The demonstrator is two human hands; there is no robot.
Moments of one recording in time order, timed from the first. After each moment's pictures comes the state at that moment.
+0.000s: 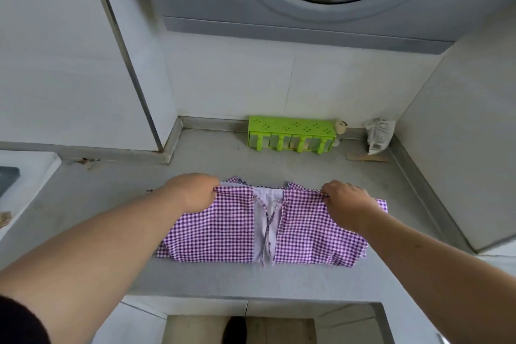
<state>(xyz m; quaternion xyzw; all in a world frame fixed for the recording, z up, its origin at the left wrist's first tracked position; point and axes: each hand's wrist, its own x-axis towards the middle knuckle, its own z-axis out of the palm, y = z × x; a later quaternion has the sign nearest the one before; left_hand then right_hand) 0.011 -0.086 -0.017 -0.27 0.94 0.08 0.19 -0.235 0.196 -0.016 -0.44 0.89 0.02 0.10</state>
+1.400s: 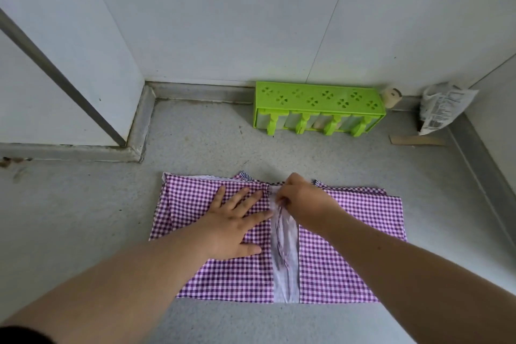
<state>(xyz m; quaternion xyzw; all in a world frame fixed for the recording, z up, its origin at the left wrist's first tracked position) -0.069 -0.133 -0.198 -0.03 0.95 0.10 0.29 -0.254 0.012 -0.154 -0.50 0.83 -0.04 0.25</state>
